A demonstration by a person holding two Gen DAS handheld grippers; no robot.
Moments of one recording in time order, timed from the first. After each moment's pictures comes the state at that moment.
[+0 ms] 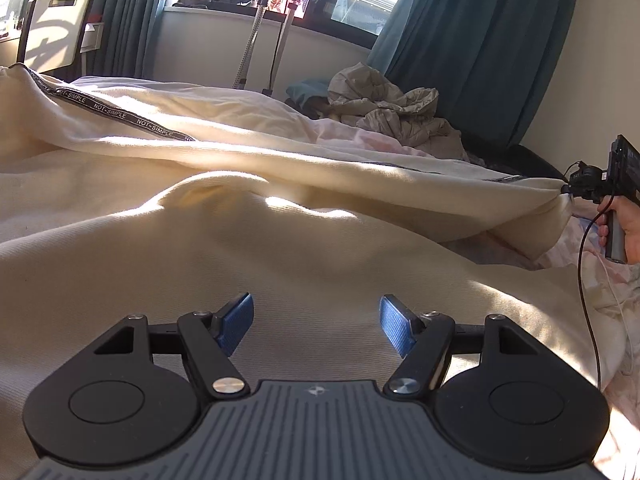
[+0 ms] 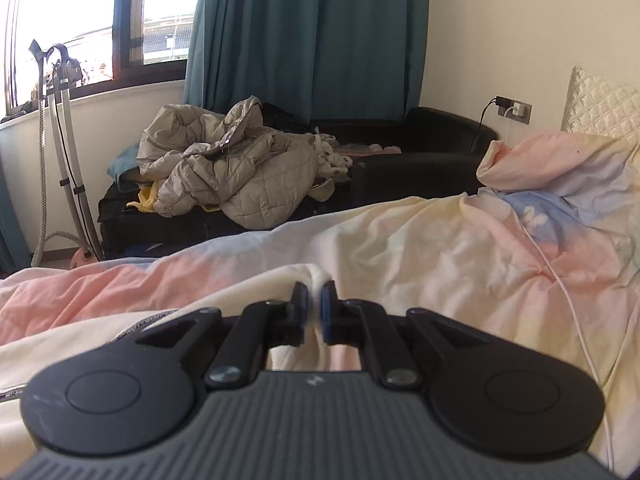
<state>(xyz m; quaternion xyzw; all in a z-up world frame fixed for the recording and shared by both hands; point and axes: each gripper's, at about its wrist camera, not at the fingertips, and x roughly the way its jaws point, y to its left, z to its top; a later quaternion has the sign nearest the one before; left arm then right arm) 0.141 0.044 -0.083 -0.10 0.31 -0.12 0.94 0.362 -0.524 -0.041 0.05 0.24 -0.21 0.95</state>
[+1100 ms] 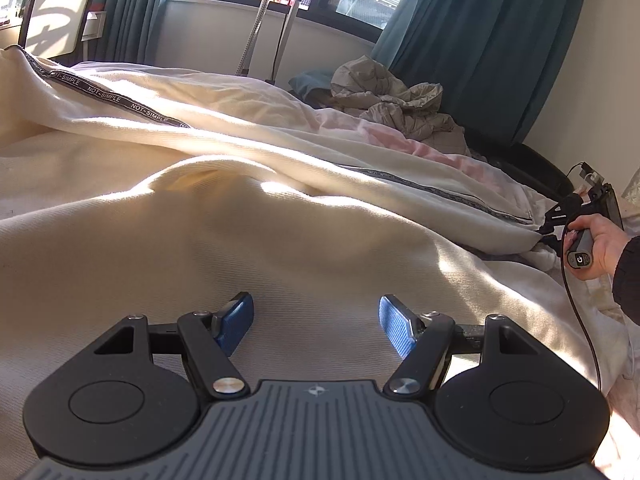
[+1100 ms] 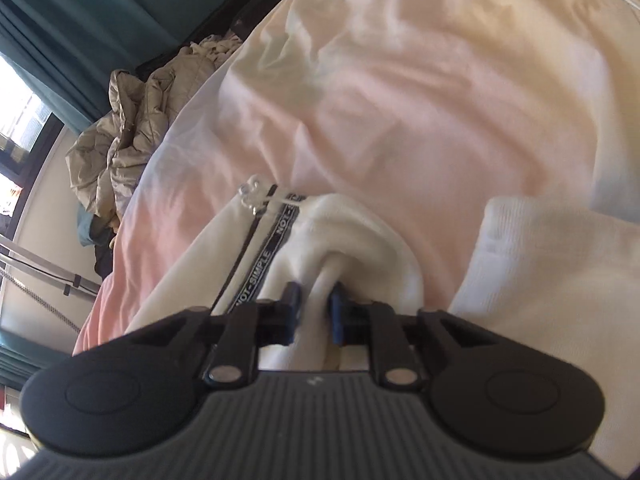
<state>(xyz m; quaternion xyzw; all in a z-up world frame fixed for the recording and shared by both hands) 0.150 0.042 -0.094 -0.12 0.32 -0.12 0.93 0.367 -0.528 -0.130 0.42 0.29 -0.26 0.82</state>
